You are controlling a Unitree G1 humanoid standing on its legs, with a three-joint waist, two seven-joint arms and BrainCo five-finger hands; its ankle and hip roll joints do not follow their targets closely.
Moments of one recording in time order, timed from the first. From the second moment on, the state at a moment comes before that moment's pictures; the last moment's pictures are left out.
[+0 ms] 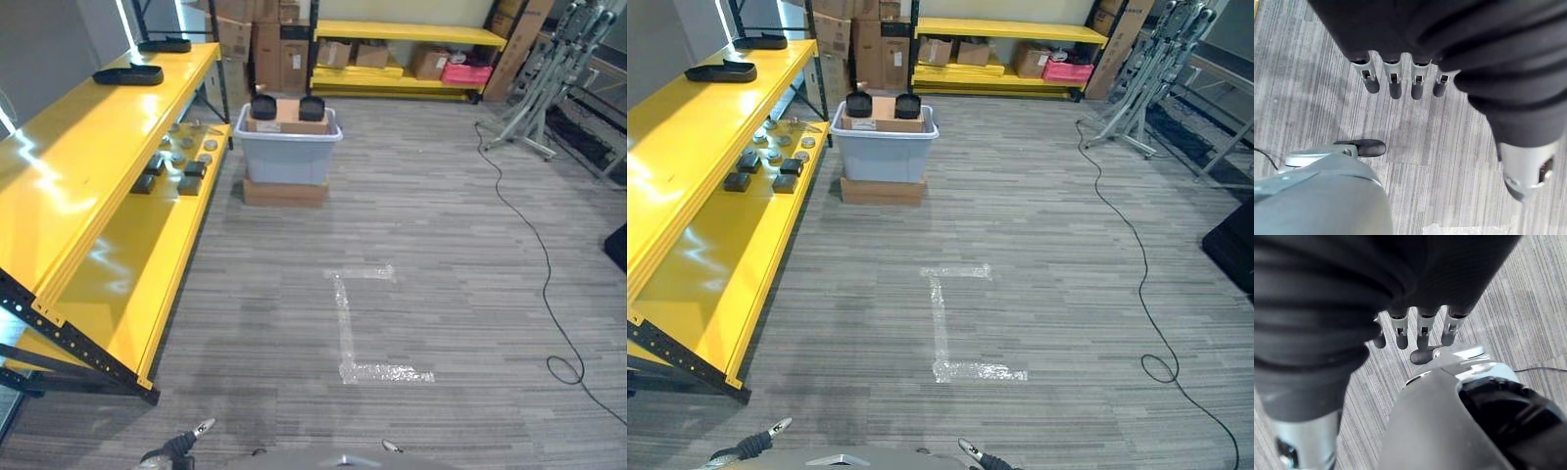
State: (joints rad) left arm 0.01 0.27 -0.24 1.23 -0.43 0.07 -0.07; right arm 0.02 -0.26 0.16 1.23 0.51 0.17 0.27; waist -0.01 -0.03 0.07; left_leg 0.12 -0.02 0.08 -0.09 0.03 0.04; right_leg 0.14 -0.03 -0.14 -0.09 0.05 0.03
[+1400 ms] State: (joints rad) left arm -0.08 0.24 -0.21 1.31 -0.39 0.25 -0.10; right arm -0.05 -0.27 0.17 1.24 0.39 0.04 0.21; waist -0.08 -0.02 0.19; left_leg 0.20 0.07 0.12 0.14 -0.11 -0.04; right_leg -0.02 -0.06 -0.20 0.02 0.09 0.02
